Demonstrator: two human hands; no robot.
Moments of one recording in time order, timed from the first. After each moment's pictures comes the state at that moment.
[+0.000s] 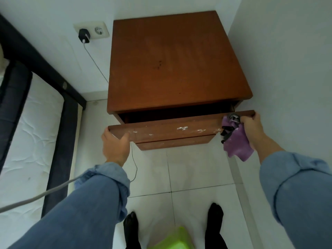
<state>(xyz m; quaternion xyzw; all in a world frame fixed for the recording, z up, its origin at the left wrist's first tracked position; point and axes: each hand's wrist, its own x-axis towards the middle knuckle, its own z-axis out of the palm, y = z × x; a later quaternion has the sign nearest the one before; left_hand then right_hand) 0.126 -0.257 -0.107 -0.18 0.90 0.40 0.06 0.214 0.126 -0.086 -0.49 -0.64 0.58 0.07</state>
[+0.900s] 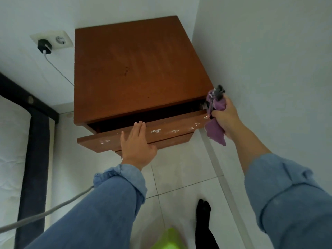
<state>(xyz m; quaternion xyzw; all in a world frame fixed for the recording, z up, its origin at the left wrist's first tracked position) 0.166 -0.137 -0.079 0.21 0.97 0.10 0.11 0.226 0.129 -0.033 -0.40 -0.68 0.61 0.10</state>
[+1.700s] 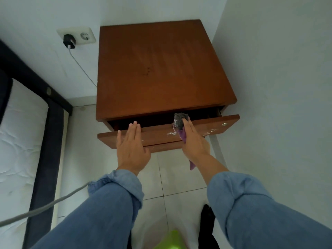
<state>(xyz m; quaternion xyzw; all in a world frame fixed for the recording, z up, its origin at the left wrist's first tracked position) 0.153 -0.196 -0.070 0.18 0.98 0.05 0.07 0.209 -0.007 -0.069 -0.25 -0.91 0.30 -0.12</state>
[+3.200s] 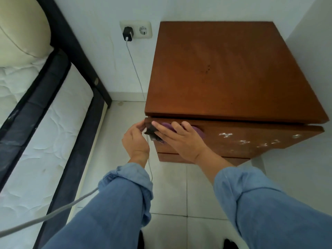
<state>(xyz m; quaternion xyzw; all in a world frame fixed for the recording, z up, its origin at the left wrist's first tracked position) 0.083 -0.275 -0.137 -0.21 0.73 0.64 -0.12 0.104 -0.121 -0.144 0.30 -0.91 -0.16 0.23</state>
